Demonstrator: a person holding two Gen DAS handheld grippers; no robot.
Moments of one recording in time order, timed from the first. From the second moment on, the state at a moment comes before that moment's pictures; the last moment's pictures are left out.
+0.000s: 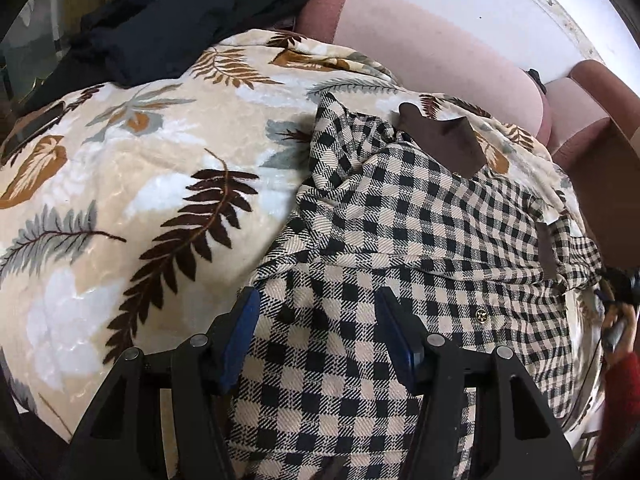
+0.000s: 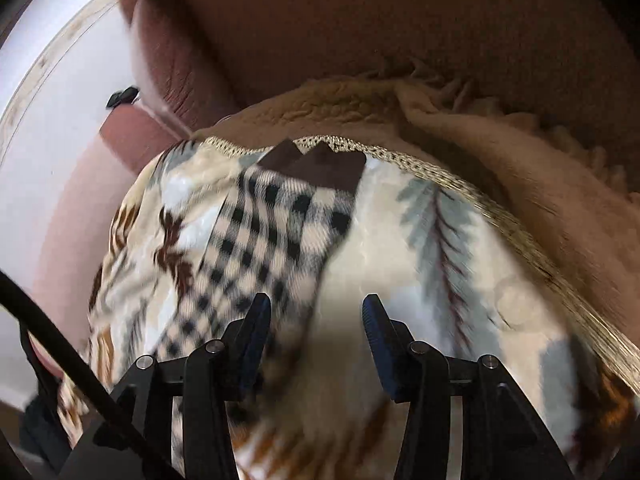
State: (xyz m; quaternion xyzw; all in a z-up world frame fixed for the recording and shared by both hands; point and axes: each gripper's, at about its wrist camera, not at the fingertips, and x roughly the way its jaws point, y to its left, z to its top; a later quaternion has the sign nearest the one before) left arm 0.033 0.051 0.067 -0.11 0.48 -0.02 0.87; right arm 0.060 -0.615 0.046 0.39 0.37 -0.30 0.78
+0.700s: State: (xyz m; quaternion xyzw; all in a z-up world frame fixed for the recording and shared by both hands) left arm -0.012 0.106 0.079 -0.16 0.44 -0.01 0.88; right arm 0.130 -0.431 0.218 0.19 0.34 -0.18 0.90
